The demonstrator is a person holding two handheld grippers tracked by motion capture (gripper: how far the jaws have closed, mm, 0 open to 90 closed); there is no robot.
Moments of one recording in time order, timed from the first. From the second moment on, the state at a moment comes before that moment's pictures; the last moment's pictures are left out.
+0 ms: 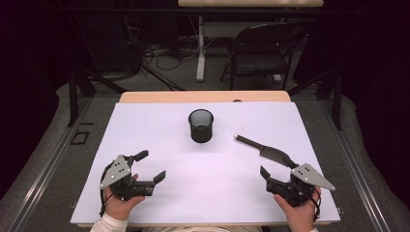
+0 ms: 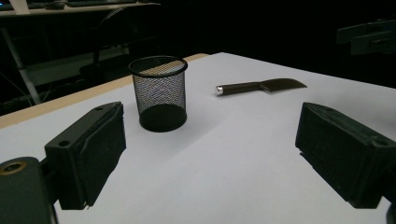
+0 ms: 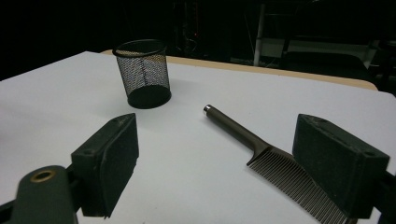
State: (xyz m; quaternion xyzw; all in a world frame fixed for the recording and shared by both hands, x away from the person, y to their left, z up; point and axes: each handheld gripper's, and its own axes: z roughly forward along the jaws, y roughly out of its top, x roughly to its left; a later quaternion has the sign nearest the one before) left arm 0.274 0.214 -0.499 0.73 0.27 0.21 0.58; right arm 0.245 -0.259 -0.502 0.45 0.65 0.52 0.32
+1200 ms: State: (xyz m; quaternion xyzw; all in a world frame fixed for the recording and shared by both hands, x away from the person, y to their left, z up) left arm 0.276 0.219 -0.505 0.73 0.30 0.20 0.58; right arm 0.290 -0.248 -0.506 0.48 0.68 0.48 0.26
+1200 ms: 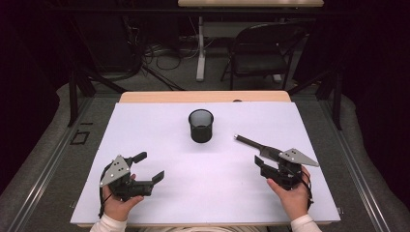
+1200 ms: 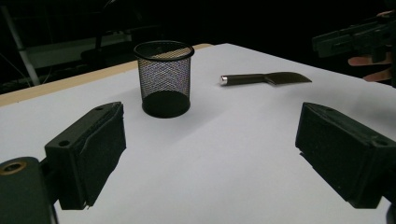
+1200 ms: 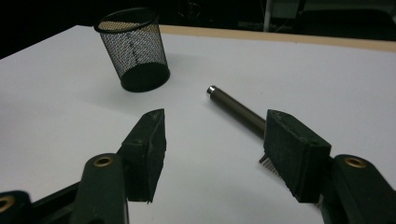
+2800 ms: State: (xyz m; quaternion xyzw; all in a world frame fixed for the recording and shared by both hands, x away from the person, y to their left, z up) left arm 0.278 0.219 -0.508 0.74 0.31 0.19 0.57; right arm 0.391 -0.222 -0.501 0.54 0.71 0.38 0.24
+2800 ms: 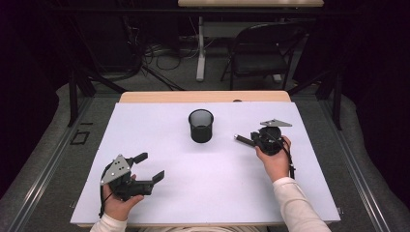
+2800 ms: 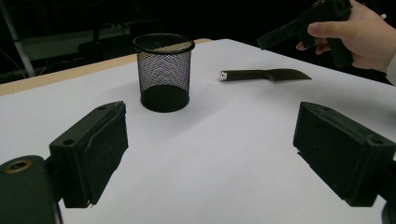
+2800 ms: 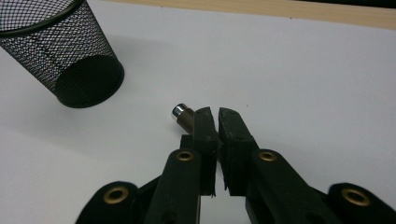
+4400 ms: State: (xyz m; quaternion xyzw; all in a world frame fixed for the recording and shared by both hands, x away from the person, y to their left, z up) left arm 0.281 0.220 -0.511 0.74 0.31 0.19 0.56; right arm 0.451 -0.212 -0.543 0.60 0.71 0.31 0.19
